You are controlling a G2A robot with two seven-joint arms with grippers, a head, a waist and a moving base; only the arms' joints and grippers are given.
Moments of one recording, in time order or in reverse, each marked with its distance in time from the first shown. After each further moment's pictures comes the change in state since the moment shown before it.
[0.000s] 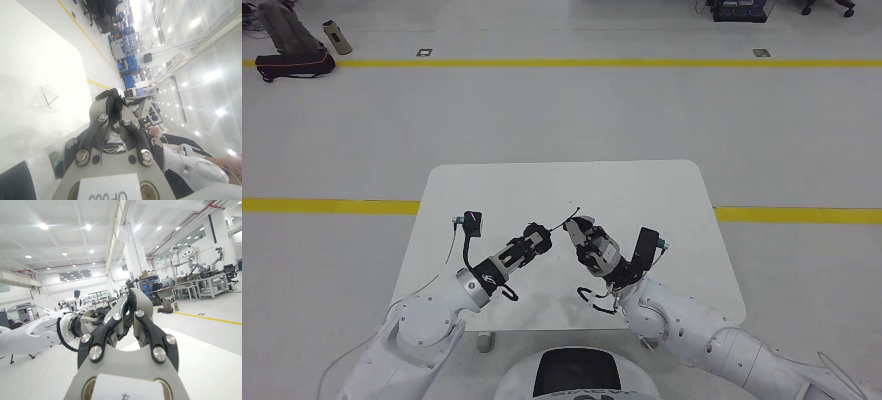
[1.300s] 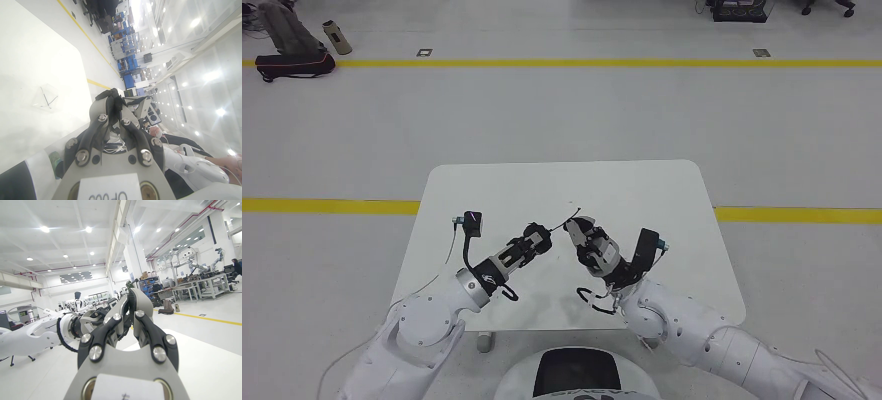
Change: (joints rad) left arm 0.000 0.000 0.000 0.000 0.000 0.000 0.000; right arm 0.013 -0.003 -0.025 0.017 0.009 0.000 -0.035
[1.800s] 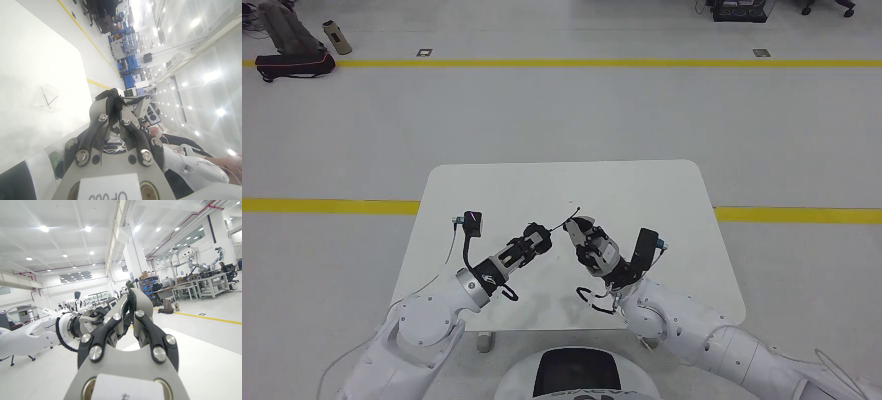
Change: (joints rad) left arm 0.000 0.000 0.000 0.000 0.000 0.000 0.000; right arm 0.004 -0.003 -0.004 0.007 0.006 0.000 0.005
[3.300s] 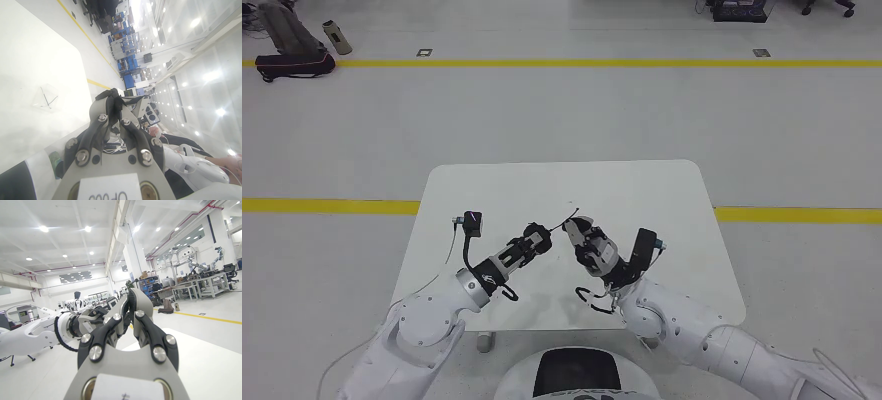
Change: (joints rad) left arm 0.000 0.000 0.000 0.000 0.000 0.000 0.000; right arm 0.006 -0.008 -0.009 0.014 0.004 0.000 -0.004
